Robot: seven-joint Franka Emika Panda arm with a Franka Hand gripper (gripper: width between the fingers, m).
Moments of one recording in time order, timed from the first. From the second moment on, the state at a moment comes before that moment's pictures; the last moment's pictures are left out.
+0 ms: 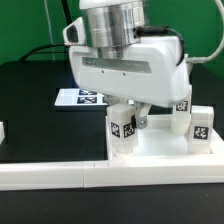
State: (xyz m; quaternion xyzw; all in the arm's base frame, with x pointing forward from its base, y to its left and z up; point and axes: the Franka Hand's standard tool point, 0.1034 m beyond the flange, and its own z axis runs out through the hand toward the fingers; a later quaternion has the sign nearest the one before) arm 0.617 0.014 0.069 -0.87 0.48 0.01 0.08
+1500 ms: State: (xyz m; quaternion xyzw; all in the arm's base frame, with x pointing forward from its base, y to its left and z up) arm 0.620 0.005 0.068 -0.98 0.17 -0.03 0.07
